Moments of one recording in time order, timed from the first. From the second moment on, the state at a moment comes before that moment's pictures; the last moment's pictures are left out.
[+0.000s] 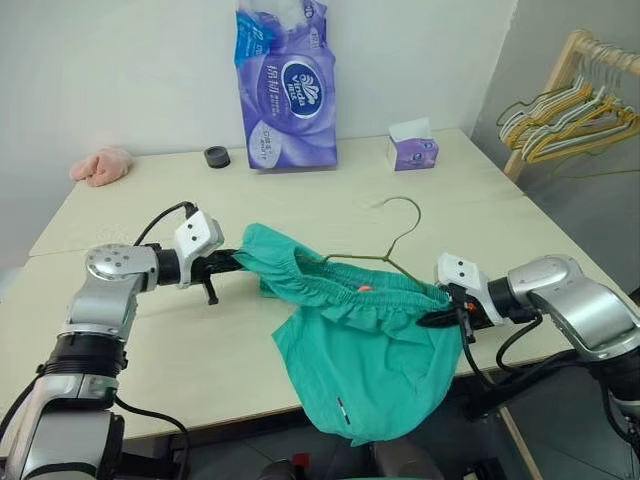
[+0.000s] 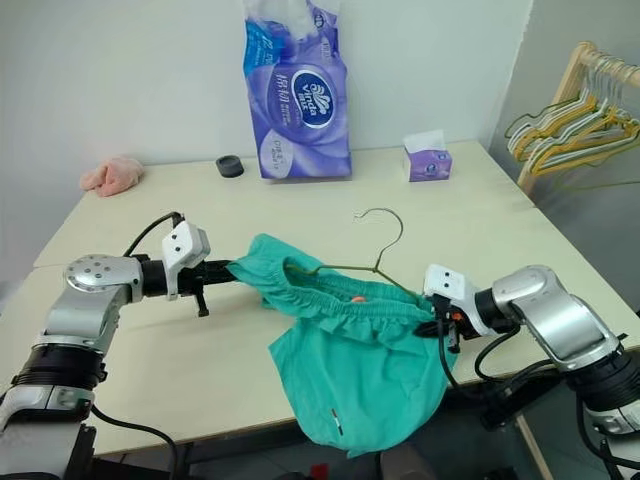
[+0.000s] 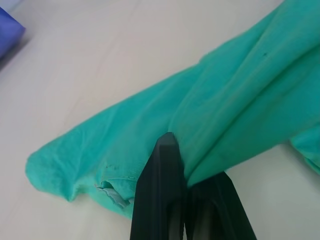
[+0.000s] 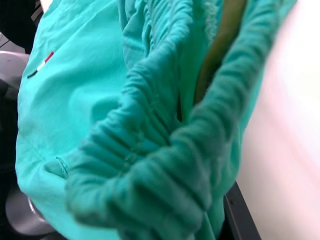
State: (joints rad) left arm -0.52 0.75 0.00 0.39 -0.20 0.07 -1.15; right arm -0.50 -0.87 0.32 -0.24 0.26 0.78 1.22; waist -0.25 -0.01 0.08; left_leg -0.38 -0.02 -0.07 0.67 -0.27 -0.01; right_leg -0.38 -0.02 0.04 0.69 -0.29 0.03
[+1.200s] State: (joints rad) left arm -0.38 0.77 0.08 0.19 -0.26 0.17 -1.08; right arm -0.48 -0.80 0.30 -0.22 0.29 0.81 1.15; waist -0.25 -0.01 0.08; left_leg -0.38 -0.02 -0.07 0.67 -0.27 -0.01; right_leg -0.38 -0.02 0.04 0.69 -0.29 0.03
